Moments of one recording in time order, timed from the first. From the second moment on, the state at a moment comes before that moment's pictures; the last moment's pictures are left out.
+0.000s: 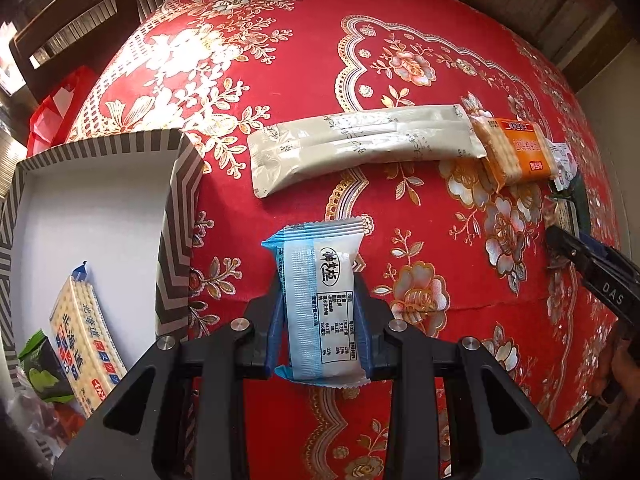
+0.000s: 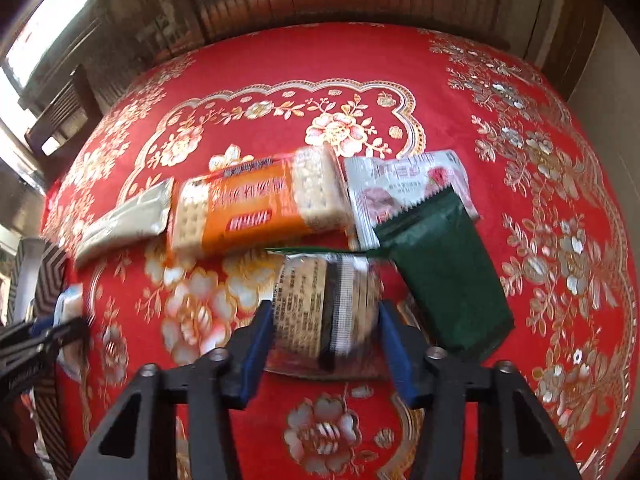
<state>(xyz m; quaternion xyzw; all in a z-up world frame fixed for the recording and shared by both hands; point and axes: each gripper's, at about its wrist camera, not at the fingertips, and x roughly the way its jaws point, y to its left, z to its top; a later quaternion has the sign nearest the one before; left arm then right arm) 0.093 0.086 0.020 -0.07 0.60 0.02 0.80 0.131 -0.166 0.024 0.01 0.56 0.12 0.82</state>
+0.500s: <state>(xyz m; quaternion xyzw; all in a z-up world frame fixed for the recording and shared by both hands) 0.036 0.106 0.057 -0.11 0.59 -0.02 0.80 0.060 -0.141 0.057 0.04 0.55 0.22 0.80</state>
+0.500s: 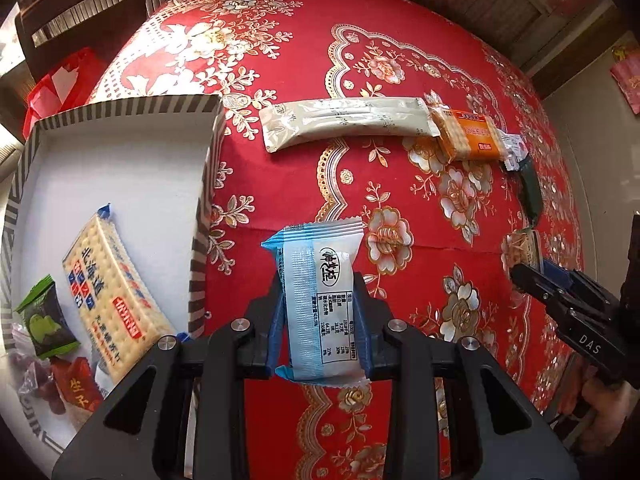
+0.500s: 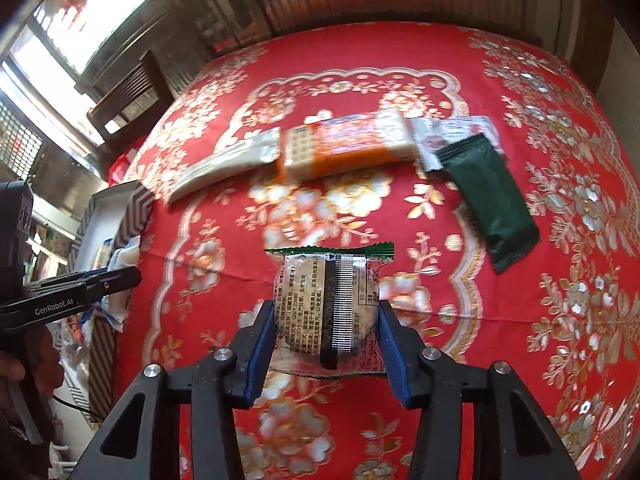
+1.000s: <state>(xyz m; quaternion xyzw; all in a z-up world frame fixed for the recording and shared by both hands) -0.032 0.150 0.084 -0.12 0.57 0.03 0.81 0.028 -0.049 0.076 -0.03 0.54 0.31 0.78</state>
